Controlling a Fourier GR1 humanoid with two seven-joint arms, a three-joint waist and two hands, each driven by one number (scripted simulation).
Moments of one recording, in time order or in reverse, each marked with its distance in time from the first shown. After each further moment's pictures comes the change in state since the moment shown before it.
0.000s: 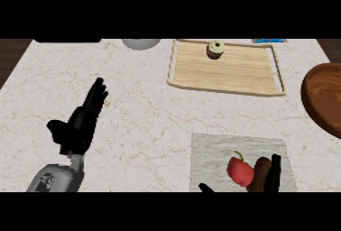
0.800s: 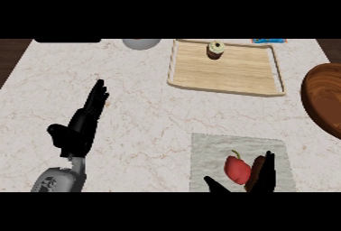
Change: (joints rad) left arm 0.028 -0.053 0.037 -0.028 -0.060 -0.043 0.005; right arm -0.059 0.030 -0.120 0.213 -0.083 -0.009 -0.021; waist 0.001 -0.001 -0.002
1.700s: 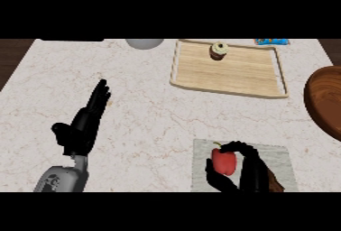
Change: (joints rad) left arm -0.011 -0.025 0.021 0.032 -0.019 -0.030 -0.018; right arm -0.224 -0.170 0.055 -0.021 -0.281 0.226 -0.164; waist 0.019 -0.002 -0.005
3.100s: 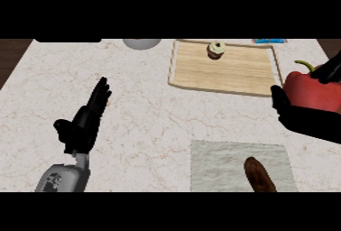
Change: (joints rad) left arm -0.013 -0.026 0.021 -0.009 -0.038 -0.007 0.031; right arm -0.578 -0.289 -0.479 -0.417 -0.177 0.602 0.237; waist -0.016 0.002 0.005
